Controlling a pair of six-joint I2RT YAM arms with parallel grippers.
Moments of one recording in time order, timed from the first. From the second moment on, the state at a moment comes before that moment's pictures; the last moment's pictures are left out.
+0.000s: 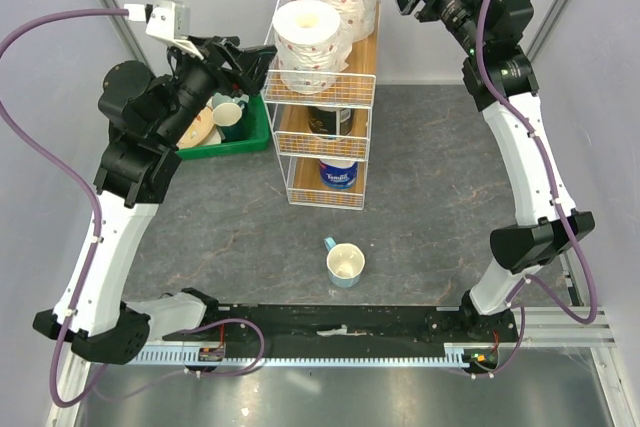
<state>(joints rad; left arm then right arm) -0.43 1.20 1.72 -0.28 0.13 -0.24 0.26 1.72 2.15 -0.17 -0.26 0.42</state>
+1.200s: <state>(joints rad) -0.21 1.41 1.77 -0.16 0.20 -0.22 0.25 1.92 2.26 -0.25 -0.12 0.45</state>
